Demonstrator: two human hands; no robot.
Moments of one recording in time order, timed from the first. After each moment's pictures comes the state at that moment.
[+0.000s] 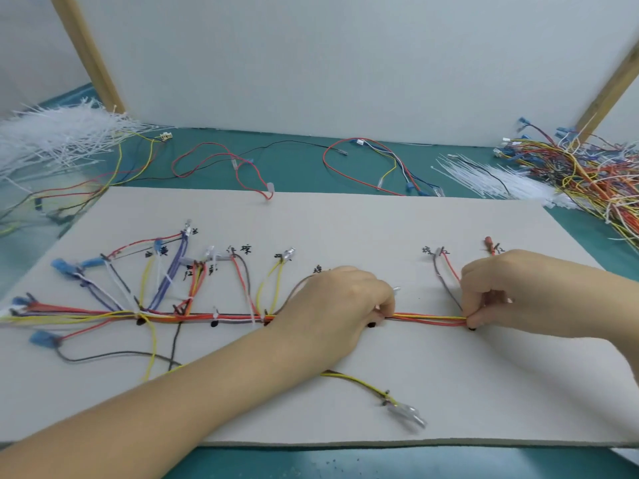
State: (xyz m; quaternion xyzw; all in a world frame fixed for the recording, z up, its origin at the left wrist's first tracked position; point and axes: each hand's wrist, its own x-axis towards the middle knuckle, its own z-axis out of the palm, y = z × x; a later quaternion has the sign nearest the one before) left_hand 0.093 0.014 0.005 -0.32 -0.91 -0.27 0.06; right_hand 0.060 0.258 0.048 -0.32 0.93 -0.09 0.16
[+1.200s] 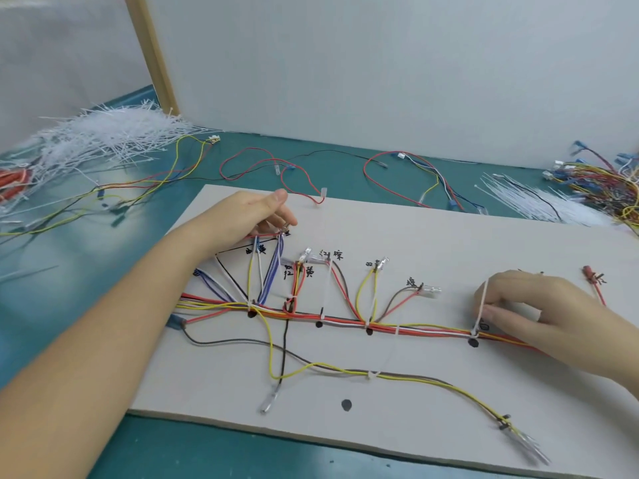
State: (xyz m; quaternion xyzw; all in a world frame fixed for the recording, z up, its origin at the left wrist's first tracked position) left_hand 0.012 -0.128 0.021 -0.03 -0.89 -0.46 -0.04; right_hand 0.055 0.244 0.020 -0.33 0.91 -0.26 0.03
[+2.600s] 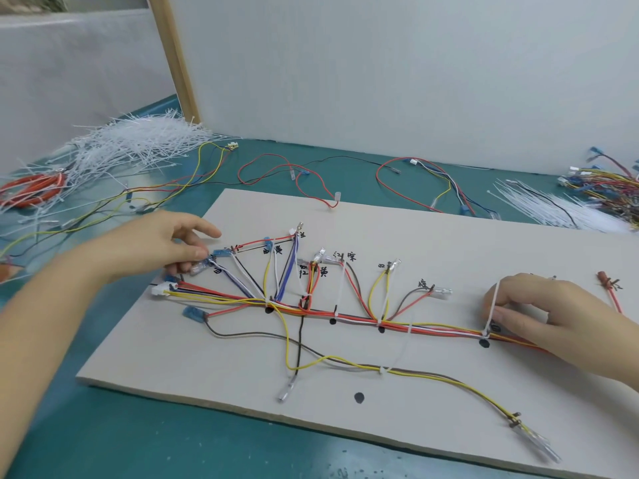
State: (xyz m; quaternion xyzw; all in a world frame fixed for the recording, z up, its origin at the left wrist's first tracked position) left_hand 0.072 -0.221 0.022 0.06 -0.92 -0.39 -0.06; right_hand 0.053 0.246 0.016 -0.31 0.92 -0.25 0.04
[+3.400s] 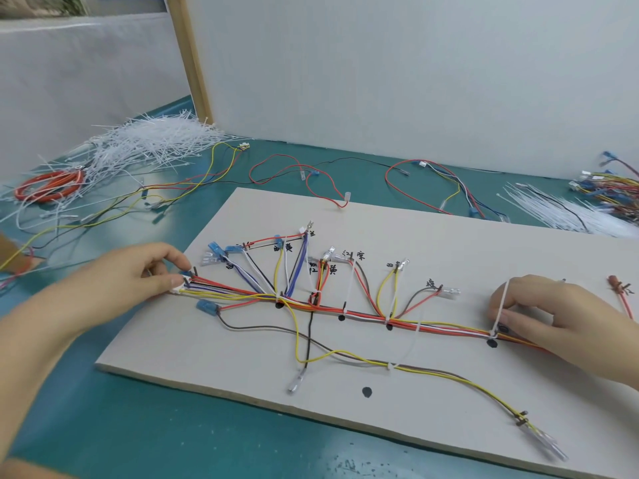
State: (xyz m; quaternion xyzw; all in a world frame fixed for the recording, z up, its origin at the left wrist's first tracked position) left_hand 0.128 -0.243 0.002 0.09 -0.95 -0.29 0.01; right_hand 0.051 0.247 0.010 -0.32 0.92 -0.23 0.02
